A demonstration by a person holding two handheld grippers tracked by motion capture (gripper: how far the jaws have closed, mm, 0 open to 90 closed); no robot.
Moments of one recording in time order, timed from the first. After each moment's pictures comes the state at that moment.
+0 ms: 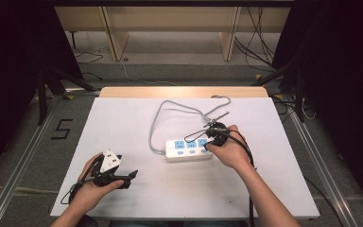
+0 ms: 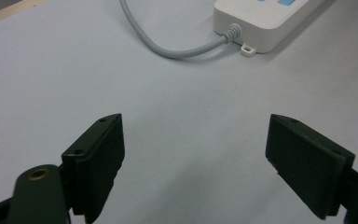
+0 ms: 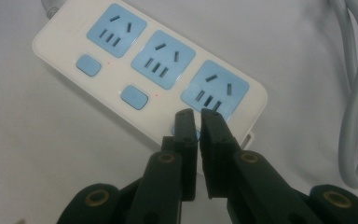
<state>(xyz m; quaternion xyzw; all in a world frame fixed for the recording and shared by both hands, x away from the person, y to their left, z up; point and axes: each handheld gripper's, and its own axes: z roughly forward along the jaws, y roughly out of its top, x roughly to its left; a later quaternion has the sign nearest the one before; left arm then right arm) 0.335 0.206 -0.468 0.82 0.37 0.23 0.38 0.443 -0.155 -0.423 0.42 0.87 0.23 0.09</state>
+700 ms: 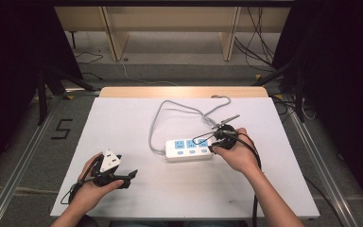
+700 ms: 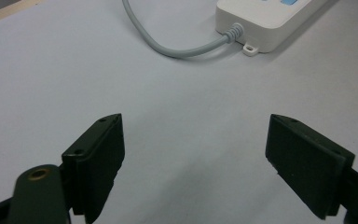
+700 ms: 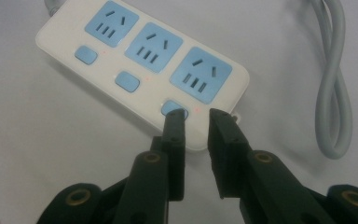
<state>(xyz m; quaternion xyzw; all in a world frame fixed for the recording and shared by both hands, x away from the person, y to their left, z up) 0.335 0.207 -0.468 0.81 0.38 0.23 0.38 0.431 -0.176 -0.421 0.42 0.86 0.26 0.09</state>
